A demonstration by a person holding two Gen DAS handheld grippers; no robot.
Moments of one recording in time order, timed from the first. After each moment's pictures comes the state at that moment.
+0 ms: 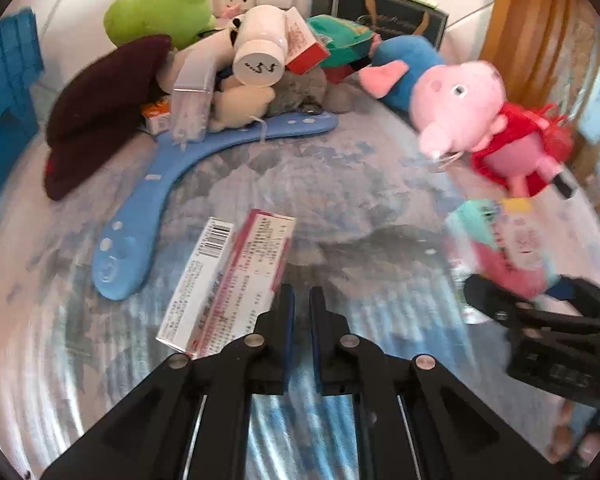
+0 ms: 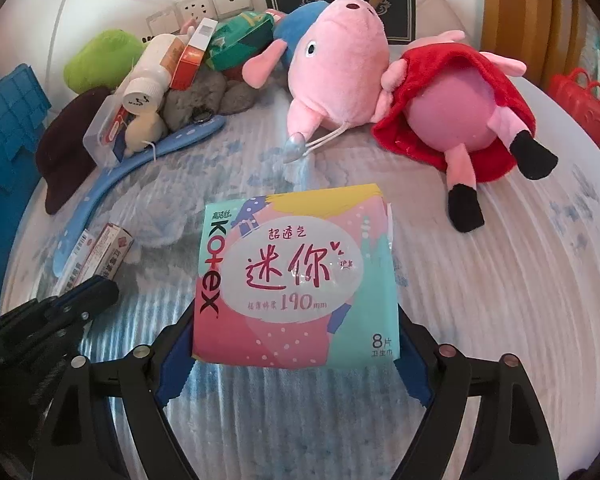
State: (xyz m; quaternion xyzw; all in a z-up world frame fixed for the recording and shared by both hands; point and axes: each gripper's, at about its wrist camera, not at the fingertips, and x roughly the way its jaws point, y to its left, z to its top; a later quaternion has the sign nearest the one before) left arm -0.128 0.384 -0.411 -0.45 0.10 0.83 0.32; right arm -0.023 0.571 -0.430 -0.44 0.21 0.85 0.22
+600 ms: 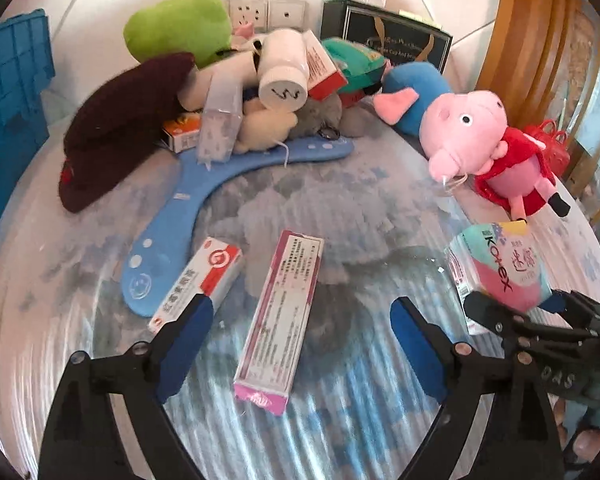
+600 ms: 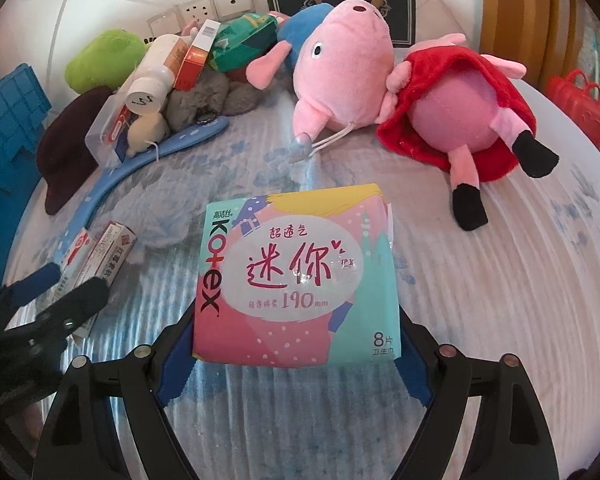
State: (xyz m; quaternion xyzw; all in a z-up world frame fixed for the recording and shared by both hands) left arm -0.144 0.380 -0.411 -0.44 0.11 0.83 0.31; right arm -0.025 0.564 -0.433 -0.44 0.20 0.85 0.22
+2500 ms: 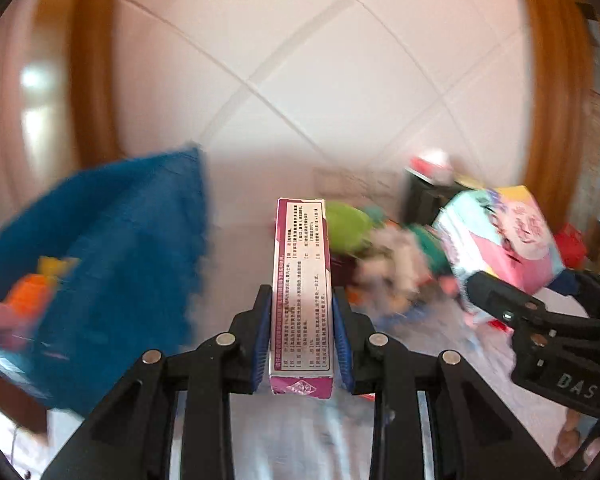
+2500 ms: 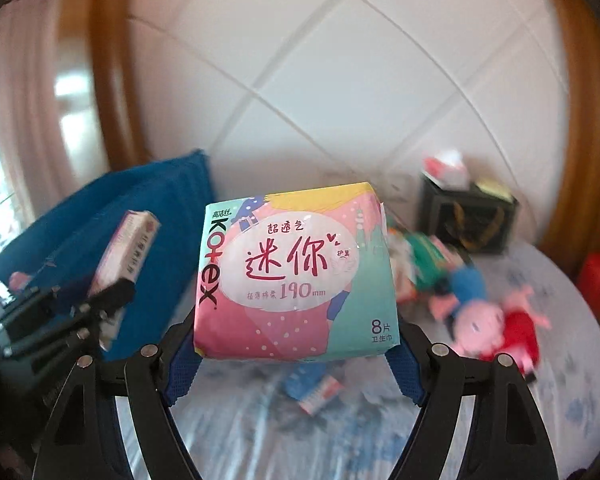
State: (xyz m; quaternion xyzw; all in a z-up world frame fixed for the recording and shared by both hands) left arm -0.125 0.151 -0.133 -0.25 0.06 0.95 0.18; right arm -0.077 0.334 -0.152 -0.26 0.07 0.96 0.11
